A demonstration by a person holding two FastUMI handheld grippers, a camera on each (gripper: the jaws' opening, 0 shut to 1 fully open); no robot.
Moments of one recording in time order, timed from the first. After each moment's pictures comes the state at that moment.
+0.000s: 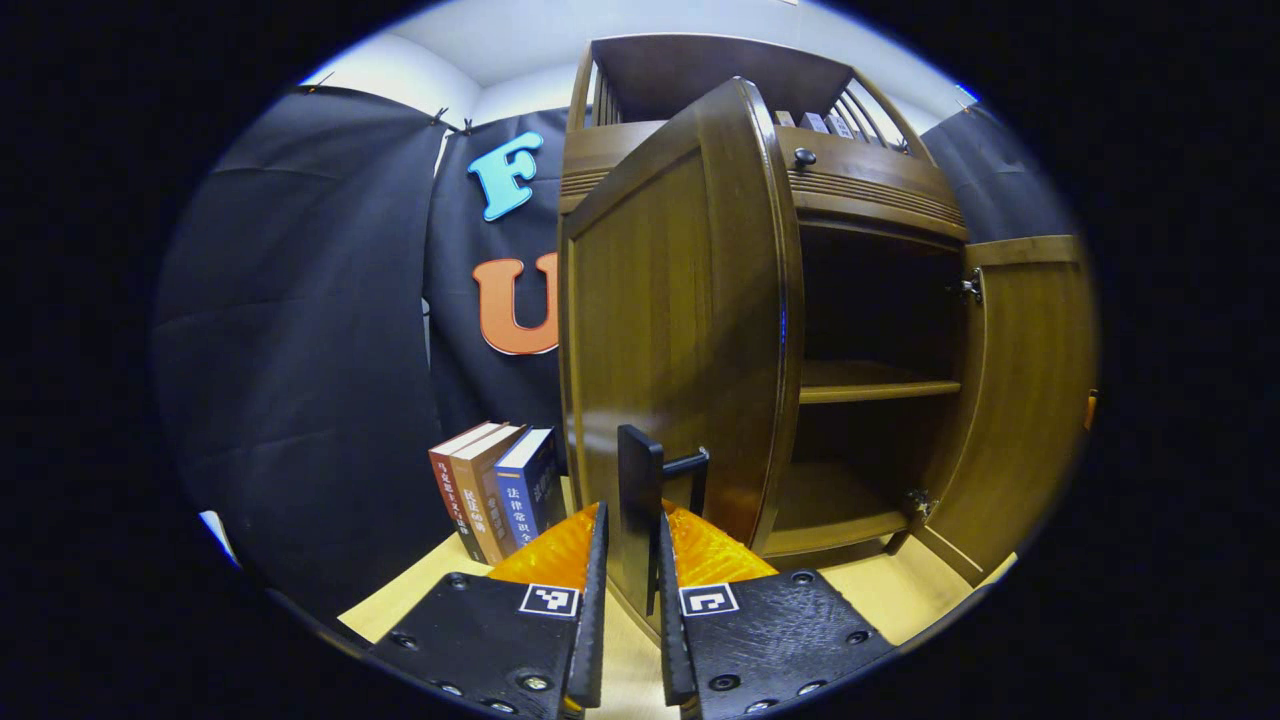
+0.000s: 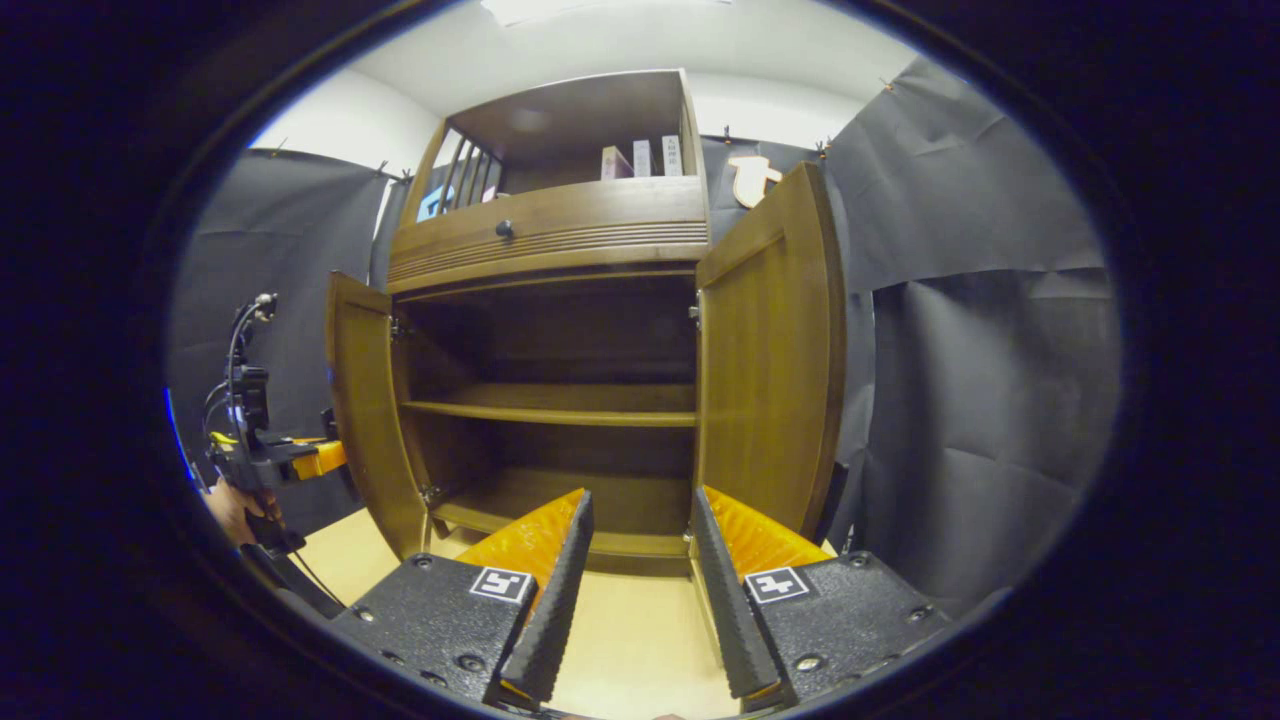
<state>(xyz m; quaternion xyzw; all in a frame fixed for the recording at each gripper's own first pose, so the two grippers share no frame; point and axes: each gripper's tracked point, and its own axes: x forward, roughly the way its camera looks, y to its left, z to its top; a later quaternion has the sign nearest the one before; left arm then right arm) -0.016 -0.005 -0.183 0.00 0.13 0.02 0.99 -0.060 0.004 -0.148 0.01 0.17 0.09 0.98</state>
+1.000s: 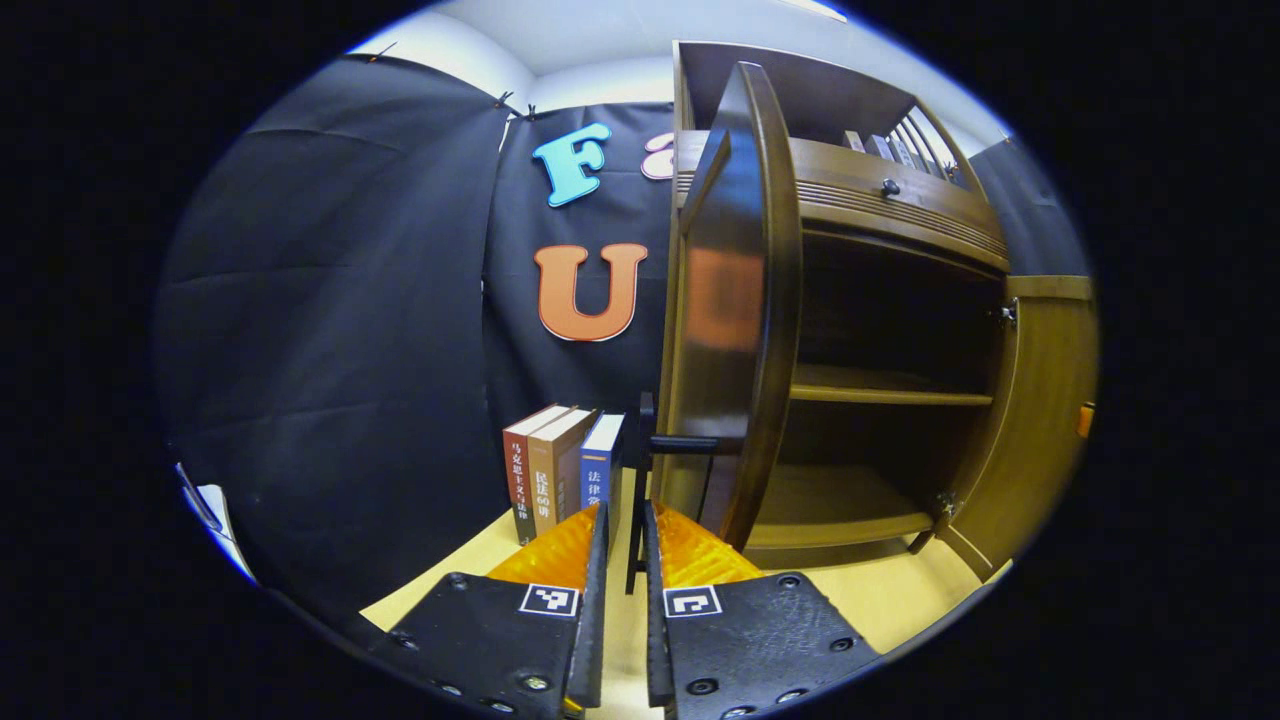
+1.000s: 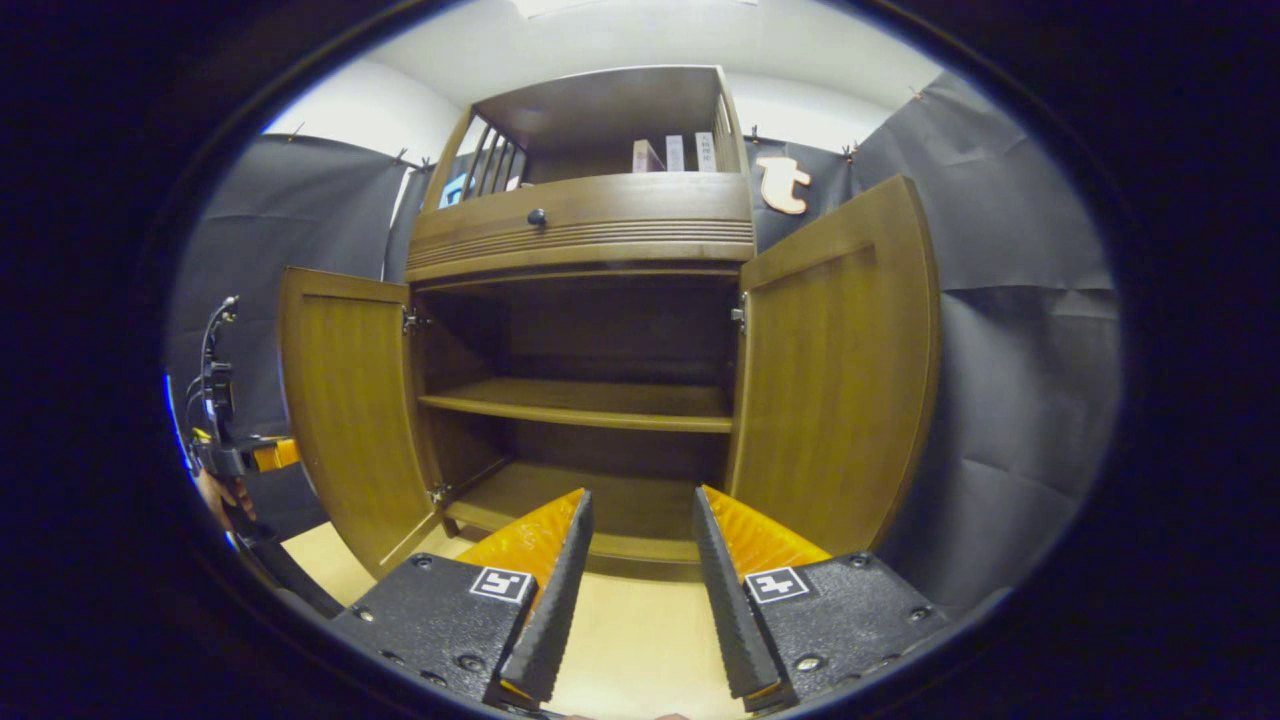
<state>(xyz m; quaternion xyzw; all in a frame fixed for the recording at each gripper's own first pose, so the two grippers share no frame) -0.050 0.093 -0.199 -0.04 0.14 0.07 0.99 -0.053 0.042 -0.150 -0.01 0.17 0.10 0.98</state>
